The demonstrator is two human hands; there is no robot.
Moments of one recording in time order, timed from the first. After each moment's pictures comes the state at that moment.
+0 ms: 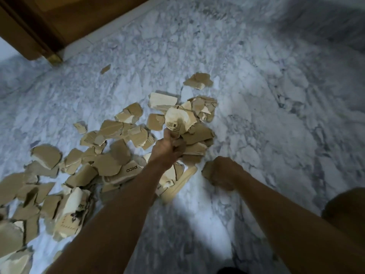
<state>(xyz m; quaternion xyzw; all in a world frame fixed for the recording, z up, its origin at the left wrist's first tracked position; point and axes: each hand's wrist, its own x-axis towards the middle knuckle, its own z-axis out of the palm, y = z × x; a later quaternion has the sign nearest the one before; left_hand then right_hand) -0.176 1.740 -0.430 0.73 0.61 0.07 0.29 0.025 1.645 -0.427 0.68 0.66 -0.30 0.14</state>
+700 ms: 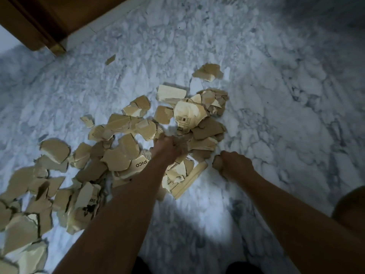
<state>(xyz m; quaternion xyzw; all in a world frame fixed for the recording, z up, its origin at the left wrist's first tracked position) -0.208 1.764 -0.473 0.73 0.65 -0.05 0.20 0.013 1.650 -0.448 0.74 0.62 -0.25 0.10</state>
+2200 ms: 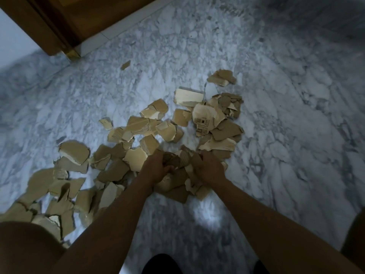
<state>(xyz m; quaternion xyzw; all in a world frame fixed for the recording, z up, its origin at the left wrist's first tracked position) -0.333 1.735 -0.448 0.73 0.60 0.00 0.33 -0.130 1.666 -0.447 0.75 0.55 -0.33 -0.15</state>
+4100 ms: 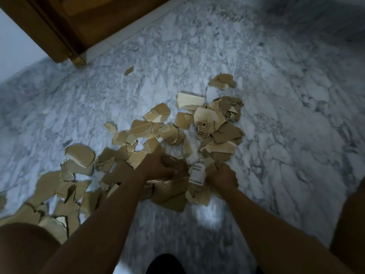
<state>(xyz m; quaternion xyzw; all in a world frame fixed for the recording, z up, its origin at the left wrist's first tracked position) -0.340 1.752 -0.417 0.72 0.58 -0.05 0.38 -0.119 1.646 -0.444 0.86 0.26 -0.42 -0.12</state>
